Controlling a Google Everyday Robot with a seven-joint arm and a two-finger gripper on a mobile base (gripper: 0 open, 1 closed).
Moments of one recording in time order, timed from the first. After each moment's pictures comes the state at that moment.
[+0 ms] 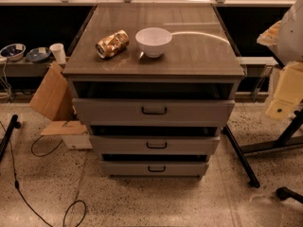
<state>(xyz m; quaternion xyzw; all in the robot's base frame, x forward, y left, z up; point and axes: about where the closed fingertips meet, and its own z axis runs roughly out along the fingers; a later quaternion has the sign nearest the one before) 0.438 -0.217 0.976 -0.60 0.78 -0.03 0.16</state>
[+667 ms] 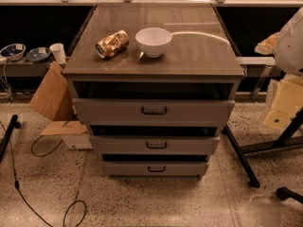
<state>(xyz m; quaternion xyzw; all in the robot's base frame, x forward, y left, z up) 0.436 -0.216 0.959 -0.61 0.78 -0.03 0.16</state>
